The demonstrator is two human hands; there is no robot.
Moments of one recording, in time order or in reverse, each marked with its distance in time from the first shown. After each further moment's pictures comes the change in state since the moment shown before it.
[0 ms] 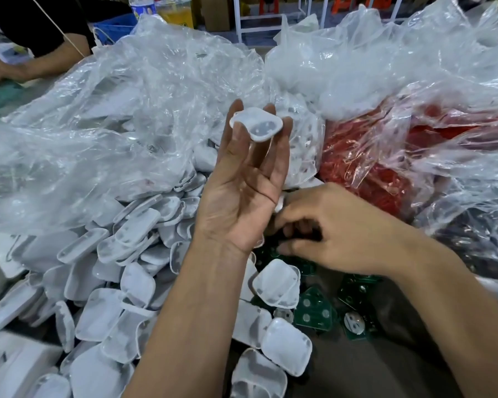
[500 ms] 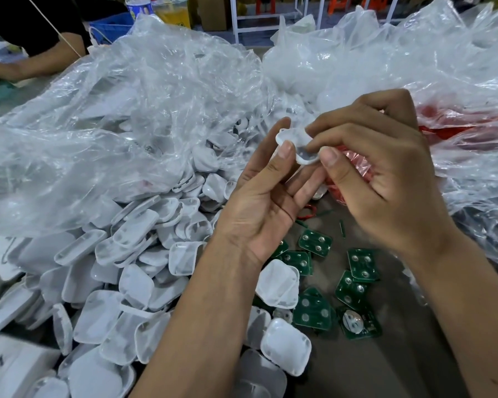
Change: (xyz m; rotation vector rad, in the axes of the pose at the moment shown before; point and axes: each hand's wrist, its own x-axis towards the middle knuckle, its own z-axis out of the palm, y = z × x) left_hand 0.000 -0.021 -0.011 0.227 0.020 -0.150; right_hand -0.003 0.007 -0.023 -0.188 0.802 -0.151
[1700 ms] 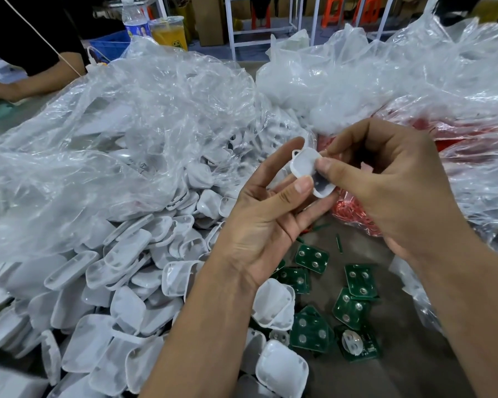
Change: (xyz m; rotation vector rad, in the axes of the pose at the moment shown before) left_hand 0.000 -0.004 0.001 0.157 -0.137 0.015; right_hand 0.005 -0.001 -0.006 0.624 0.067 0.654
